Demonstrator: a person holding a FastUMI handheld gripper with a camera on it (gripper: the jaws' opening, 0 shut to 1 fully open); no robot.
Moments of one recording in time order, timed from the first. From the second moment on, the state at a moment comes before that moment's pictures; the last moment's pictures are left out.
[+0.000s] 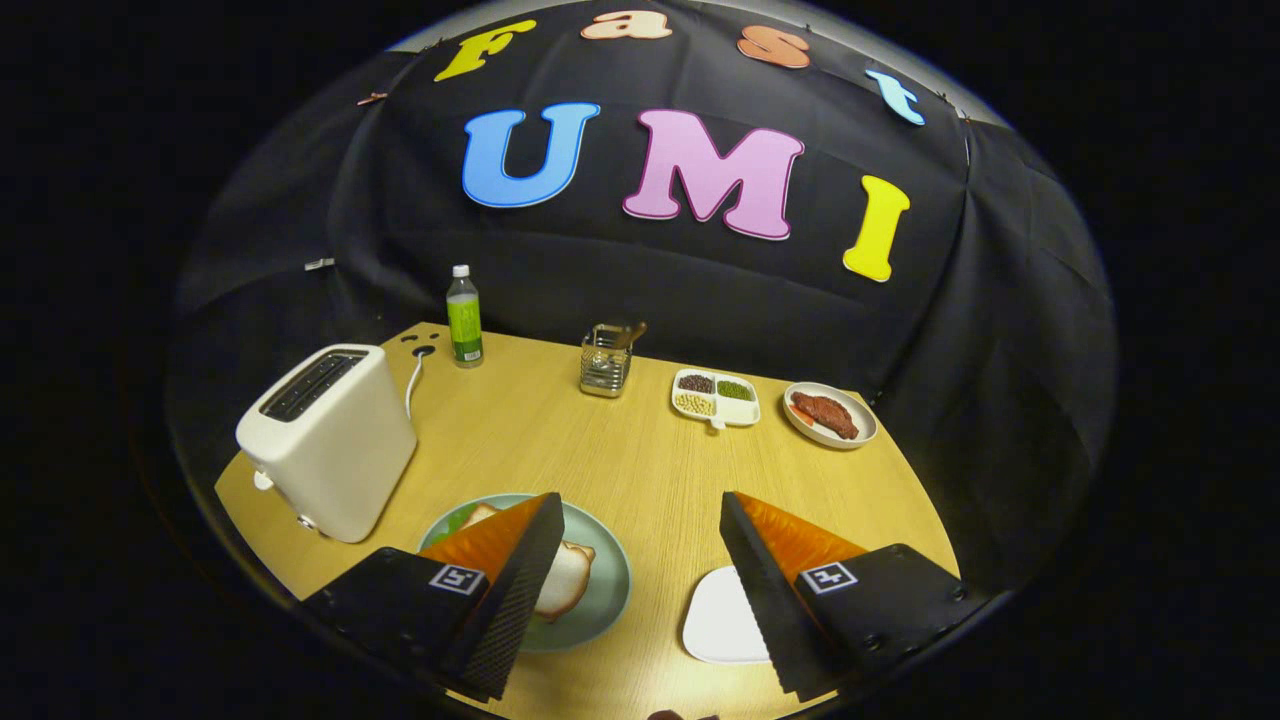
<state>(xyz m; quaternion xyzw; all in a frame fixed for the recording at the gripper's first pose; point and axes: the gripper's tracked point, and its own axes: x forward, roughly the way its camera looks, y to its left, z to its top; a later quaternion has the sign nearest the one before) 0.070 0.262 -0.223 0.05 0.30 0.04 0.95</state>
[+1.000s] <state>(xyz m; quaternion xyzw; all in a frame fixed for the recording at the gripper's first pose) 0.064 0.198 -0.042 0.02 0.14 0.12 0.98</state>
